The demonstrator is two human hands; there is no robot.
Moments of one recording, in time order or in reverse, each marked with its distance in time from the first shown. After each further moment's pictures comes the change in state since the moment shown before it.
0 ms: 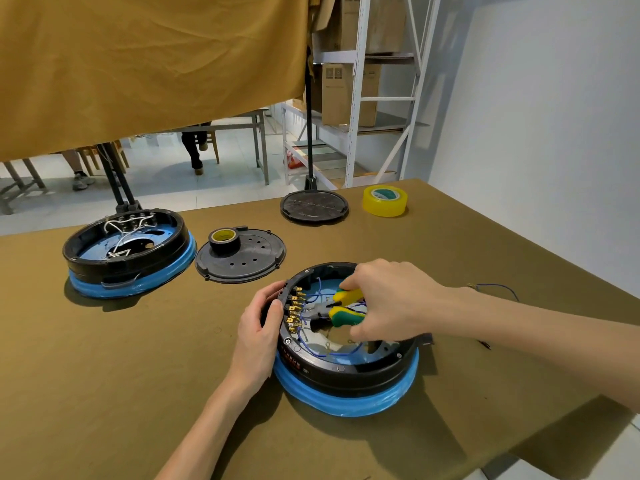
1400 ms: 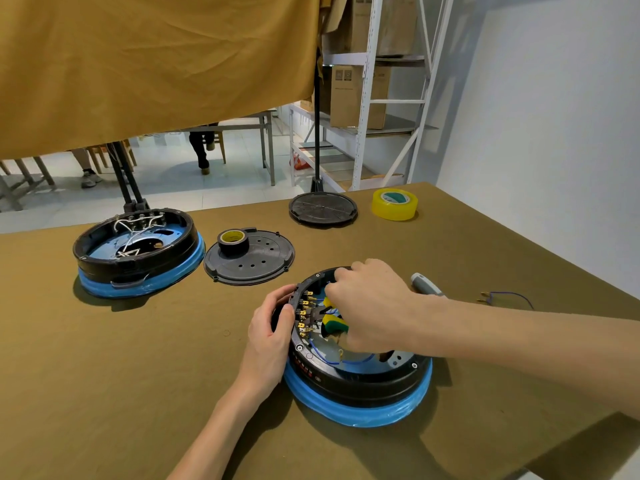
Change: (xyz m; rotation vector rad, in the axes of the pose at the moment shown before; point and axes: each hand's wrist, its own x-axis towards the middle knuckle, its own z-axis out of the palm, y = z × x) left_hand -0.001 0.004 0.000 0.036 -0.006 -0.040; right_hand 0.031 -0.037 0.003 -0.266 -0.006 -0.078
